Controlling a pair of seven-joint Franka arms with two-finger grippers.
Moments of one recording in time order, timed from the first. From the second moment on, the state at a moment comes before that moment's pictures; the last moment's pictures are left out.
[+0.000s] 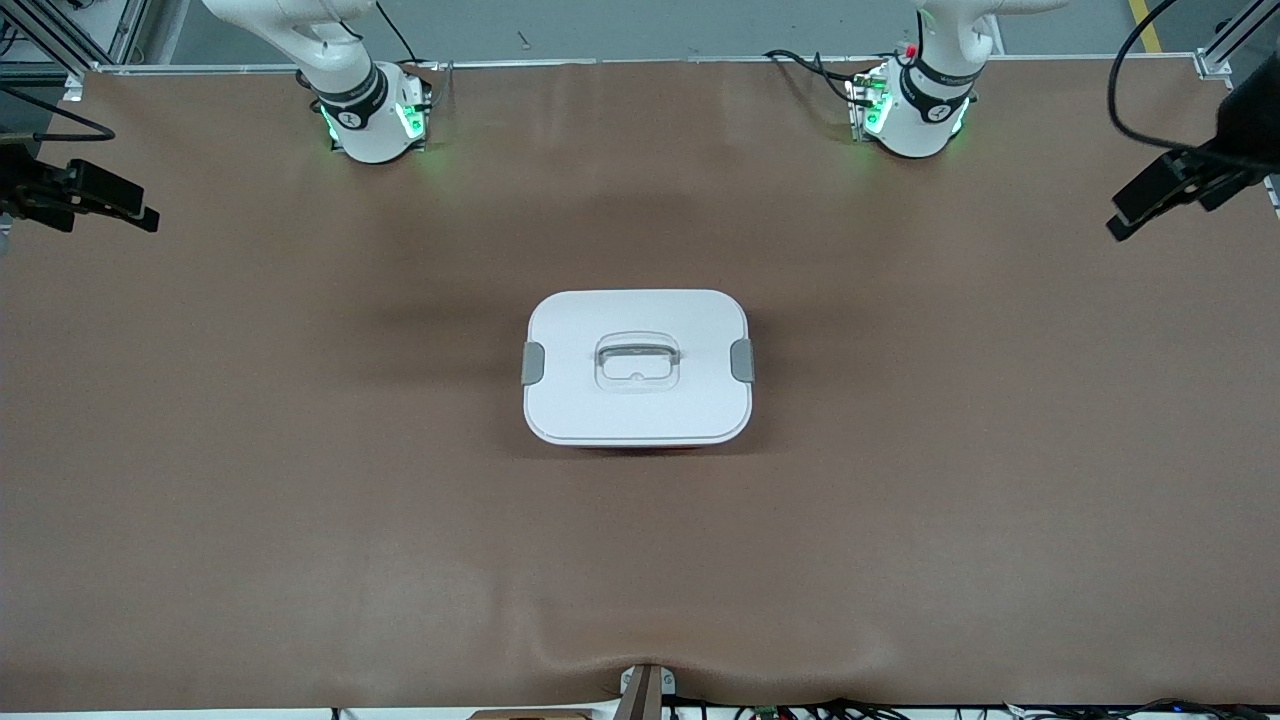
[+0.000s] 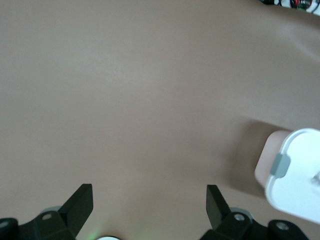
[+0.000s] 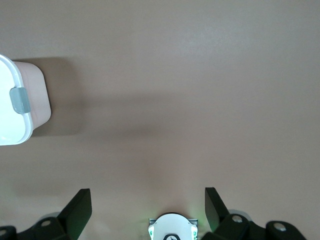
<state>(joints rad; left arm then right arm) 0.00 -0.05 -0.09 -1.45 0.03 1.45 -0.35 0.04 0.01 -0.09 -1.46 0.07 1.32 0.00</state>
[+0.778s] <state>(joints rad) -0.01 -0.05 -0.06 -1.50 0.02 1.43 -0.11 0.04 0.01 -0.09 -1.46 0.07 1.32 0.00</state>
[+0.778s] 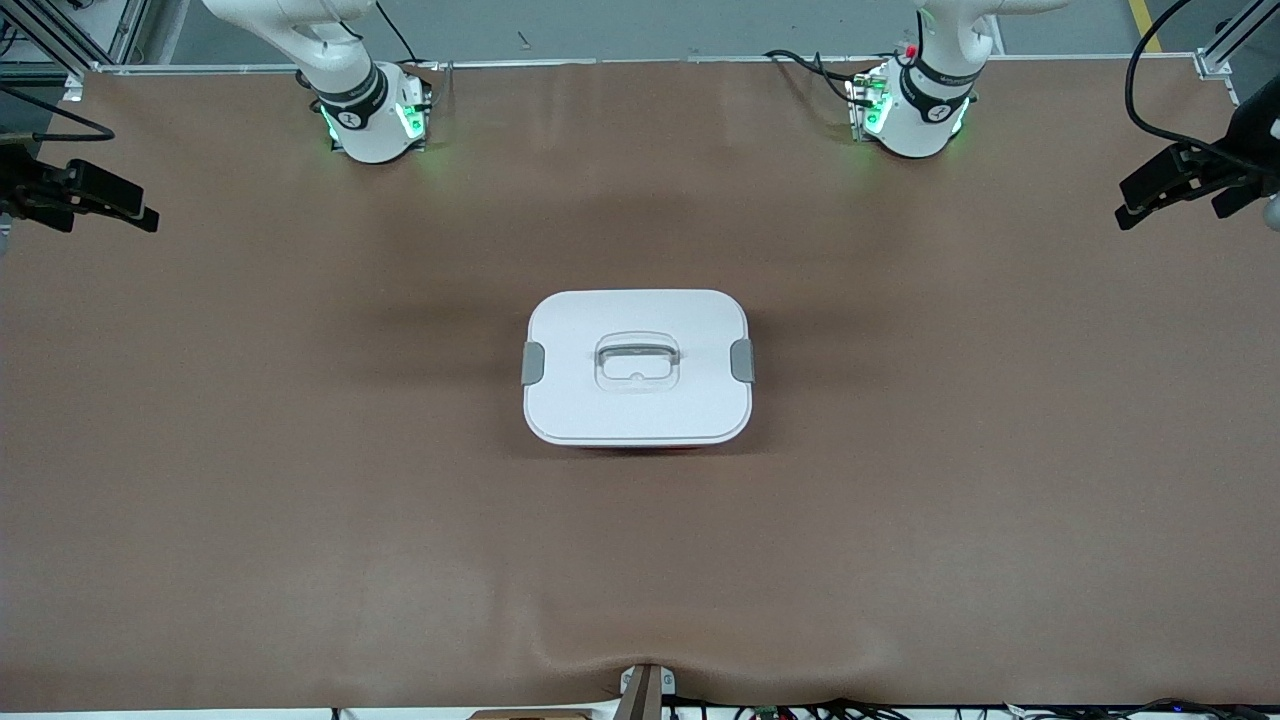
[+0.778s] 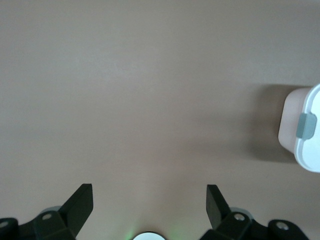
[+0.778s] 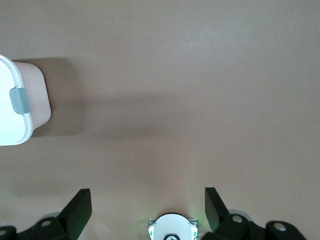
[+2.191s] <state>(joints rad) -0.01 -0.02 0.00 -1.50 -0.06 1.43 -0.09 0.04 0.01 -0.09 -1.46 0.07 1.32 0.00</state>
